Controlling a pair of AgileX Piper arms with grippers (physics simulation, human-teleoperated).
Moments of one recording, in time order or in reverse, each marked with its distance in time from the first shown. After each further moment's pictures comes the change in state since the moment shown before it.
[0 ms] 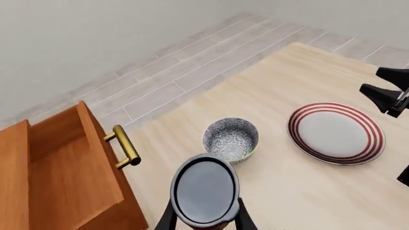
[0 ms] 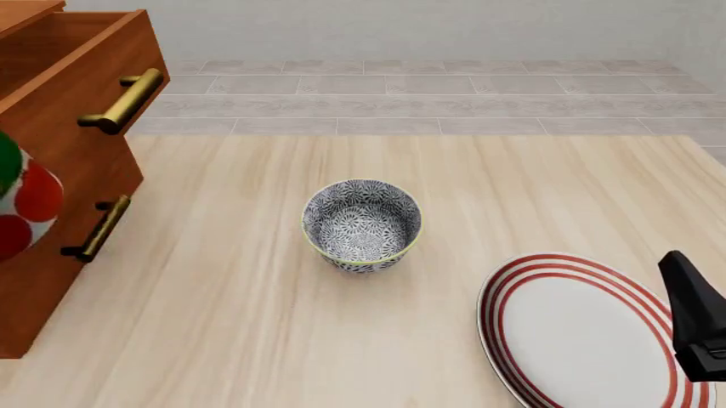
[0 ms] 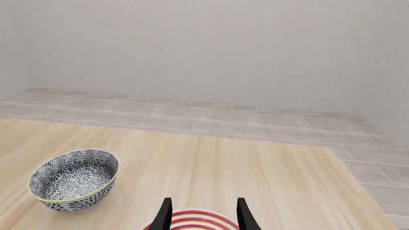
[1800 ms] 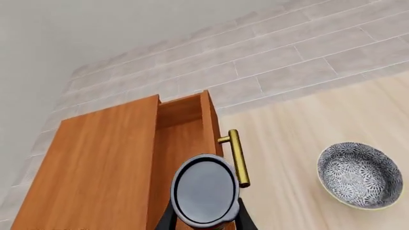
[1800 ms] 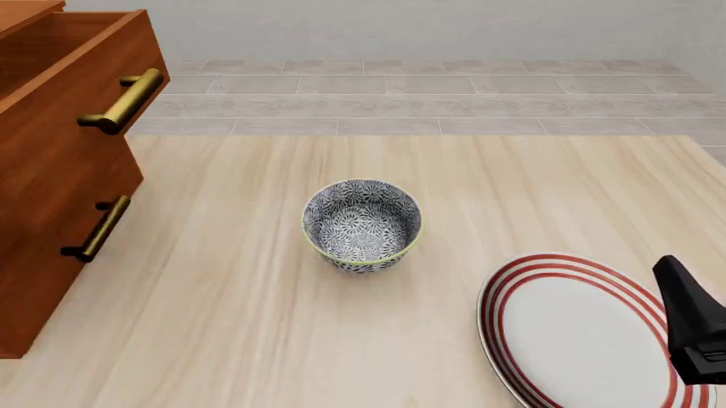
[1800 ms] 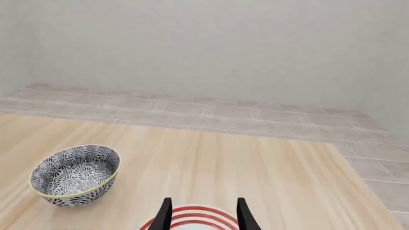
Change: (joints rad) left arm 0.574 0.492 -0.350 -0.041 0.106; right arm 0.005 0.001 0.011 0.006 0.004
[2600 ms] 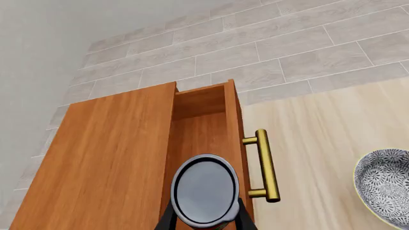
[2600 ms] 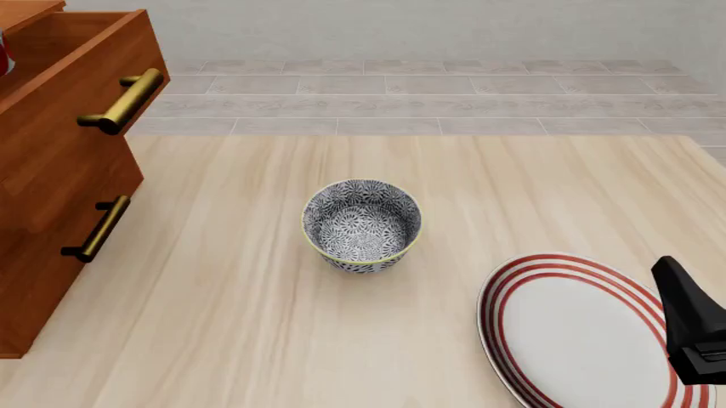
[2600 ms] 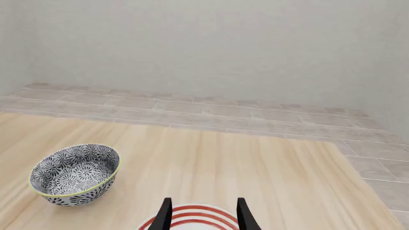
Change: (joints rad) left arm 0.113 0.133 0.054 -0.124 0.020; right arm 0.000 0.004 0.003 -0.003 -0.001
